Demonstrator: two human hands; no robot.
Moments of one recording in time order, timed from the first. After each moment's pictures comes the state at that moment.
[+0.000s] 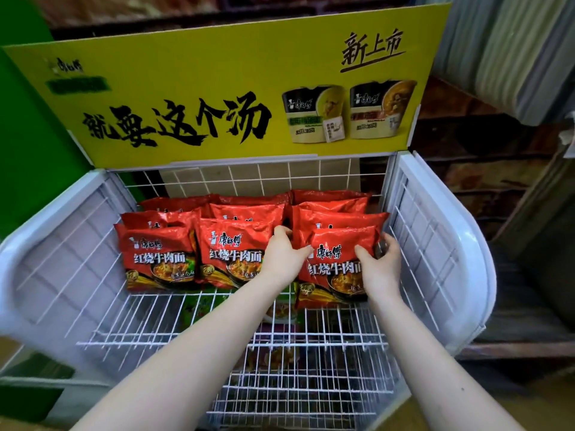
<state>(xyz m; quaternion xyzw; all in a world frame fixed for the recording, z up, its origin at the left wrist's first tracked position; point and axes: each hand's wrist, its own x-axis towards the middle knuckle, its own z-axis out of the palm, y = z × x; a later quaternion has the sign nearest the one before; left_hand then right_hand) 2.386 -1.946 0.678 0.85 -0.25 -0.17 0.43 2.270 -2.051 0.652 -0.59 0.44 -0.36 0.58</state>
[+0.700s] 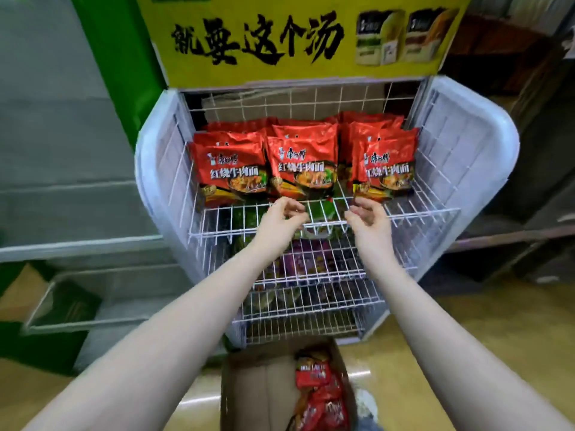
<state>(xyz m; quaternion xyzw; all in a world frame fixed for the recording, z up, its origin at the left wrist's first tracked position) 2.389 -1.699 0.667 0.74 -0.34 -0.28 0.51 2.258 -1.795 0.656 -0.65 0.39 -0.36 0.55</state>
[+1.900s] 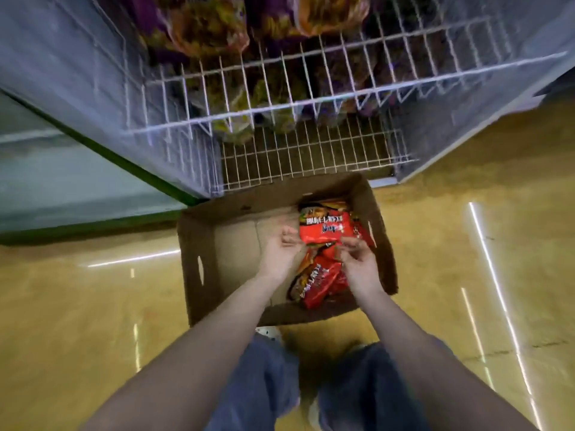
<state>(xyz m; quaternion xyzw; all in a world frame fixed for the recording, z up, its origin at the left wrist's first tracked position) 2.293 -1.621 0.062 0.79 -0.09 -0.47 0.39 2.168 -1.691 0.047 -0.49 0.60 -0.07 0.63</state>
